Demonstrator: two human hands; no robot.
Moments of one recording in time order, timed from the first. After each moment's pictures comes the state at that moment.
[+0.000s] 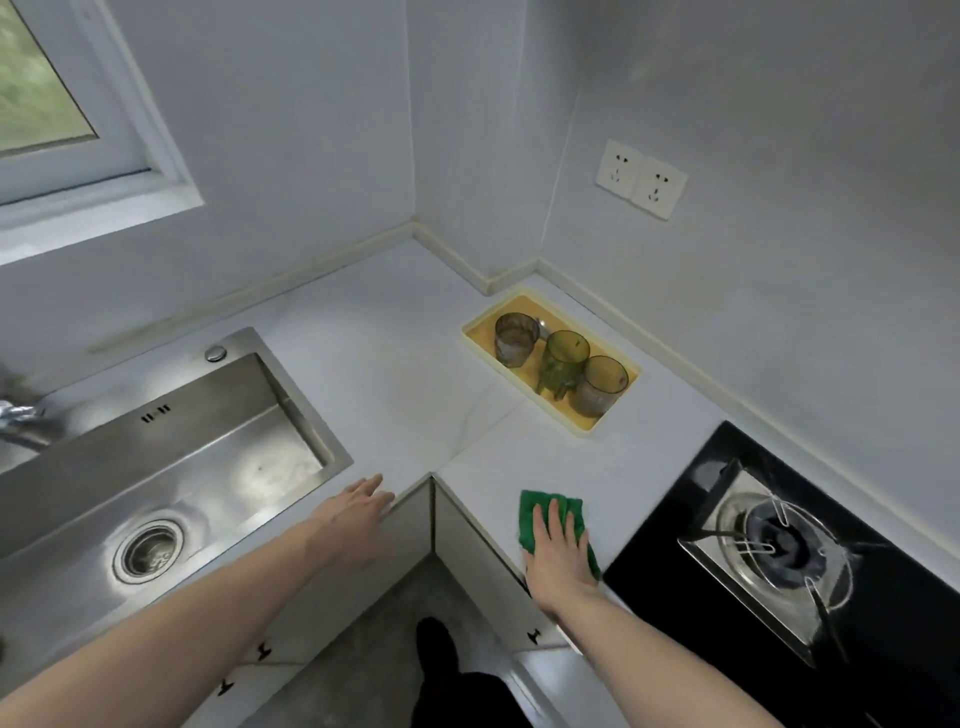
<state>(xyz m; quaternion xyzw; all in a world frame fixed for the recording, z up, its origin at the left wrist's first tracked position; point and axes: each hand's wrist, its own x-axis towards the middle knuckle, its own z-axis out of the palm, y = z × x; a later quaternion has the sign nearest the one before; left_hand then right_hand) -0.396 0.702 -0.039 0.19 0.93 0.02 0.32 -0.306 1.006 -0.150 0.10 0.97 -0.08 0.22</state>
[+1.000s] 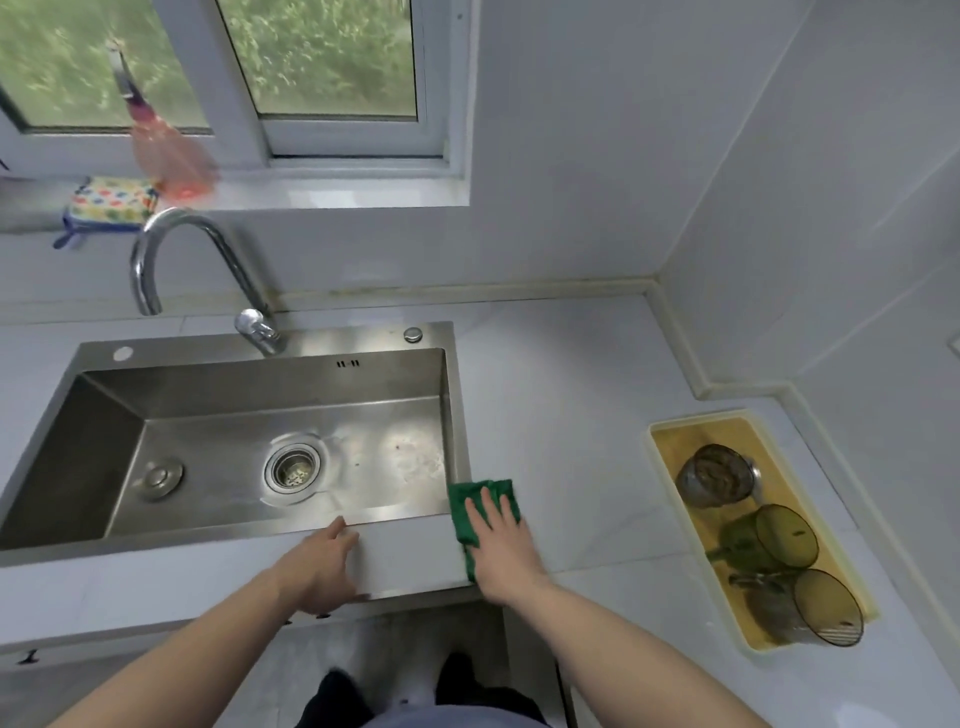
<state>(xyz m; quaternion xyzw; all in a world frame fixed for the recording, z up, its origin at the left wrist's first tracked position) -0.370 0.568 -0.085 -0.18 0.90 0.15 0.37 -0.494 0.817 -0.139 -0.31 0.91 -0.05 0.27</state>
